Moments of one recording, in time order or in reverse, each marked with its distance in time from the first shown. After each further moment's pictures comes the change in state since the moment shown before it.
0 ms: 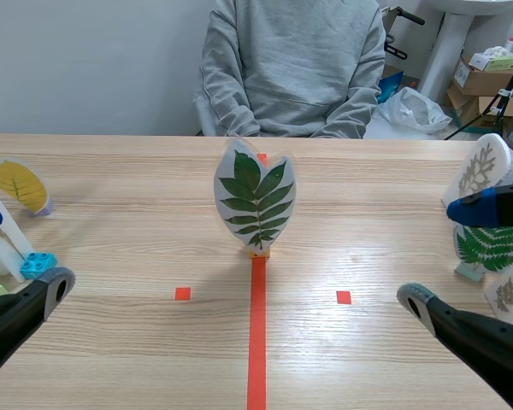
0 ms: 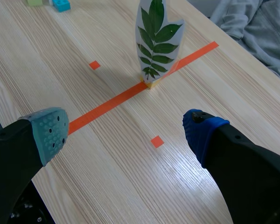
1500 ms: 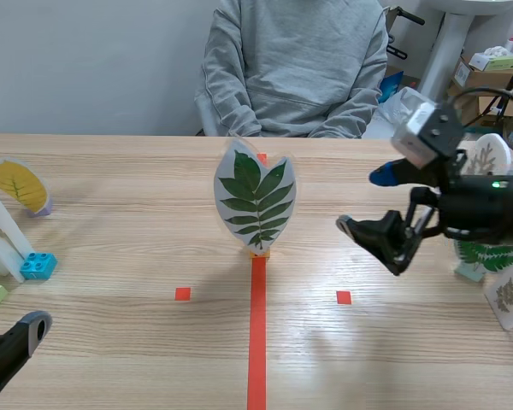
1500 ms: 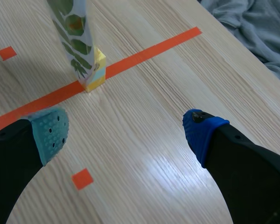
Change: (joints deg) left arm -4.1 0.0 0.0 -18.2 -1.4 0.7 -6.3; right arm 54.1 -1.4 -32.0 -48.1 -13.0 -0.1 3.6
